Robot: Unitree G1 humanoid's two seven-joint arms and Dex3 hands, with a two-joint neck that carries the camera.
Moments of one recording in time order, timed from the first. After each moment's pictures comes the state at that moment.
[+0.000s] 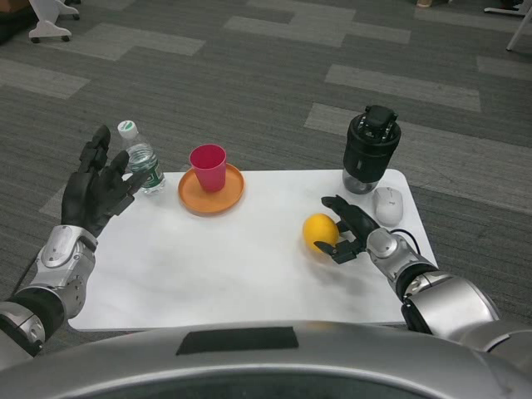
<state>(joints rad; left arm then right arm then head) -0.38 0.45 -0.67 0.99 -0.97 -0.82 -0.13 -0.43 -0.22 0.19 1.28 -0.26 -0.39 0.04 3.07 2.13</state>
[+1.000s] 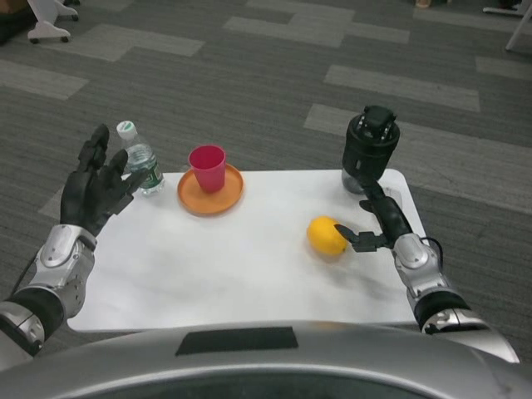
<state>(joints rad) -0.39 0.45 -0.67 0.99 -0.97 -0.82 -0.13 -0.20 -0.23 -0.15 0.92 -0.25 -0.46 0.04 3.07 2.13</state>
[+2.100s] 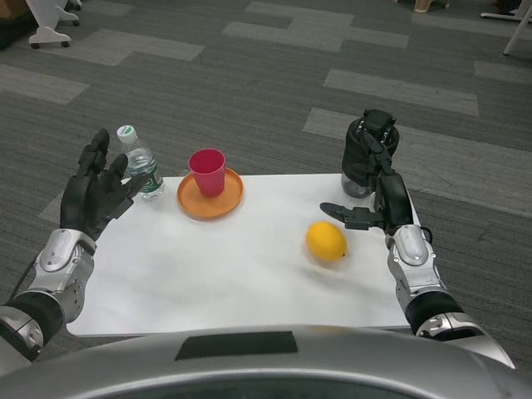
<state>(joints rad) -0.39 0.45 -0.67 0.99 -0.97 -0.82 -0.13 -0.20 -0.22 -0.02 0.82 0.12 -0.68 0.03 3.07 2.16</state>
